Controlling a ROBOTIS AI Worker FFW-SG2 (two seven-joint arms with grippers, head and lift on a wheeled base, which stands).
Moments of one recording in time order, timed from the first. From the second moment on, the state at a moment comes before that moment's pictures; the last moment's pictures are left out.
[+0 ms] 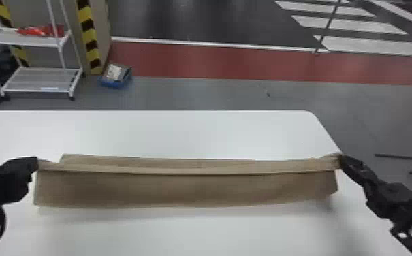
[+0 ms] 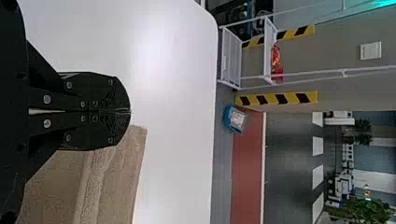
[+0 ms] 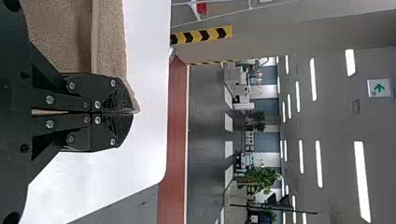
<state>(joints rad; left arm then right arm) 0.09 0.09 0.15 -2.18 0.06 1.12 0.05 0.14 -0.19 -0.59 -1.55 -0.15 0.12 0.75</state>
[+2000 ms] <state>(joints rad) -0.08 0.12 0.07 -1.75 -0.09 0.81 0.13 -0.12 -0.29 -0.39 -1.21 -0.14 0.14 0.57</state>
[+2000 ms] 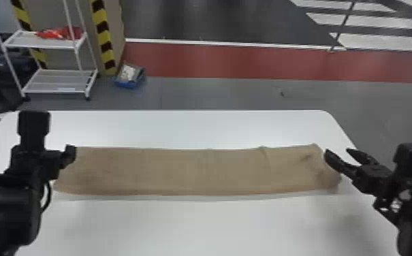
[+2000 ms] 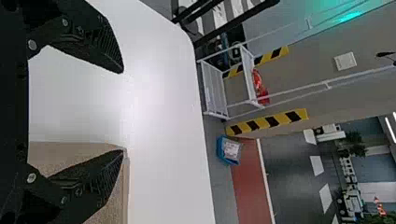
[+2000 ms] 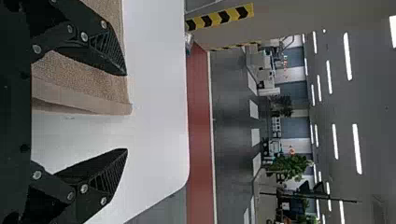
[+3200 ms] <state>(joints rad) -0.01 0.15 0.18 -1.83 0.12 0.95 -0.03 -0.10 -0.29 -0.36 -1.31 -0.10 0.38 0.57</state>
